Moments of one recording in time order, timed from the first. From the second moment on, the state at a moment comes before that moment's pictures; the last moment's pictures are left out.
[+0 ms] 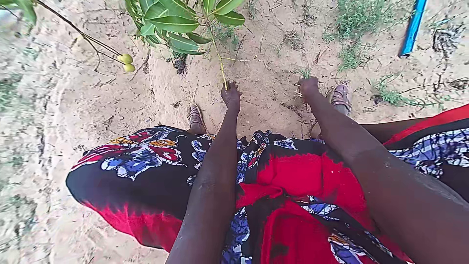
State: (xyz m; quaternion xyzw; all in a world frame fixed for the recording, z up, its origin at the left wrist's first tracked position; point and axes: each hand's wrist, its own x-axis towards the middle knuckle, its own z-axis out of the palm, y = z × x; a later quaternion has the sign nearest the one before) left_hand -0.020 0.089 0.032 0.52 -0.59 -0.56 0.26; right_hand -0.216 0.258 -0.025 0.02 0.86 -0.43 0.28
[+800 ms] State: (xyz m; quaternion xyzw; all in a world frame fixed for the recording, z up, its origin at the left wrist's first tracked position) left_hand 0.022 0.053 -0.020 0.57 -0.66 -0.45 0.19; right_hand -0.221 0.204 -0.032 -0.14 0.87 -0.39 0.25
